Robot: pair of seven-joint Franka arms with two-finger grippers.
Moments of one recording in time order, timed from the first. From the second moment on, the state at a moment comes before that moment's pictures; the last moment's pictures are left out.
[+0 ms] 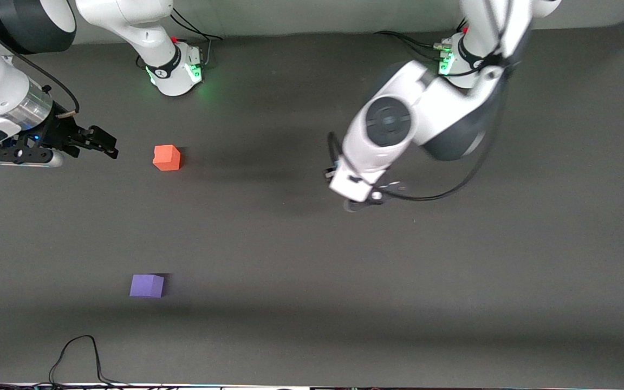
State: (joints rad) left arm -0.49 0.56 -0.27 -1.34 -0.07 1.81 -1.06; right arm 0.09 -0.20 -0.02 -2.02 0.02 1.81 0.17
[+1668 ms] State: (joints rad) left arm -0.44 0.62 -0.24 -1.27 0.00 1.88 -1.11; right arm 0.13 -0.21 0.03 -2.09 0.04 1.90 0.17
